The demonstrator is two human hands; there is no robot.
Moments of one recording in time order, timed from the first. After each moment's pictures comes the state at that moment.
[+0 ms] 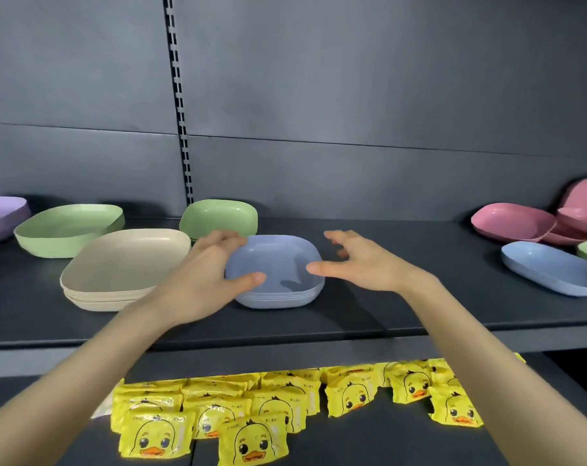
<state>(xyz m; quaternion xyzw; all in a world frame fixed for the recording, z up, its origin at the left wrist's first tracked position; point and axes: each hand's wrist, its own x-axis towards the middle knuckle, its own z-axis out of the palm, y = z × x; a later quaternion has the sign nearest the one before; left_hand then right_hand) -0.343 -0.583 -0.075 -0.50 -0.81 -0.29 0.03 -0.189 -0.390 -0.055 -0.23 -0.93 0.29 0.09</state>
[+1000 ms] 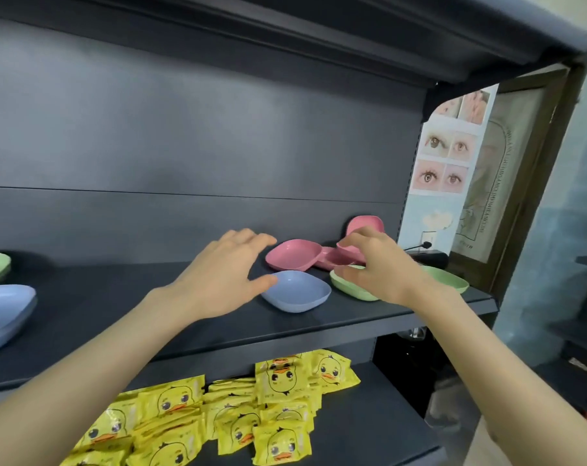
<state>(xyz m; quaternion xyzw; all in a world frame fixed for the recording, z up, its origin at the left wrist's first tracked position) -0.006 -0.333 0.012 -0.66 -0.69 -0.23 0.15 0.189 -0.206 0.033 -0.34 -0.91 0.01 0.23</state>
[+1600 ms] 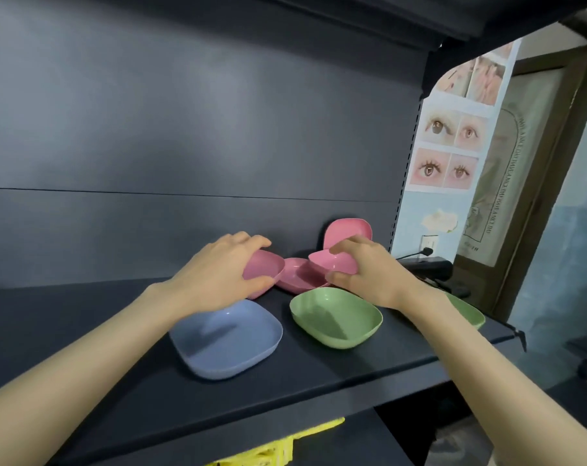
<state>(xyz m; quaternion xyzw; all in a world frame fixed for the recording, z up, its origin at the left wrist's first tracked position) -0.018 -0.121 -0.005 -0.65 -0.72 -0.21 0.11 0.178 0.008 0.009 -0.33 -0.92 0.05 0.21</state>
